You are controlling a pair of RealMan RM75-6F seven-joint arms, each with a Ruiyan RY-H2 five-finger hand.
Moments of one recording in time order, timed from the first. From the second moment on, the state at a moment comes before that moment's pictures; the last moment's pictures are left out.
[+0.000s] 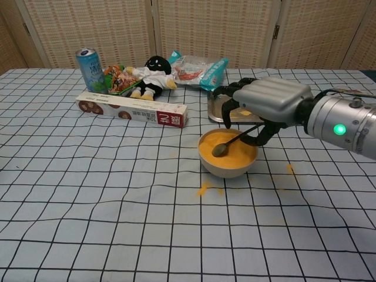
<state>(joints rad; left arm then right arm) -0.16 -1.11 0.02 -1.58 1.60 1.43 -0.08 0.75 -1.55 0.16 -1.48 -1.26 0.92 -0.58</state>
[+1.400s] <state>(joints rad) -0.18 -1.13 0.01 -1.58 1.55 1.37 -0.04 0.69 -1.83 0.10 -0.84 -1.52 1.17 -0.18</state>
